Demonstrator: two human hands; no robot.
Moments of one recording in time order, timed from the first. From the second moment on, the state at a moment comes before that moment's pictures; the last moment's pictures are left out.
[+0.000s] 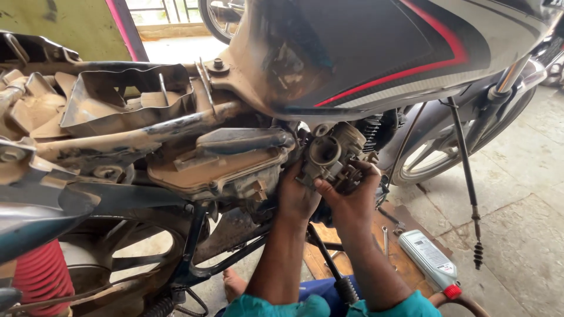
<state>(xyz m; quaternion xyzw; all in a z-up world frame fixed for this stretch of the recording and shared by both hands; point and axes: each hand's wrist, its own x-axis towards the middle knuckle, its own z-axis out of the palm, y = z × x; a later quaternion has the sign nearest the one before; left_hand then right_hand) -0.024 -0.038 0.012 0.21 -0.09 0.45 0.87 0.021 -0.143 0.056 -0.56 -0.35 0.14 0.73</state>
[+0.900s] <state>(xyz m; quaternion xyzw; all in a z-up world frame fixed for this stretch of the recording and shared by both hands) -0.053 -0.080 0.037 0.69 0.34 0.49 0.41 0.053 -0.135 0.003 -0.50 -0.53 0.02 0.69</state>
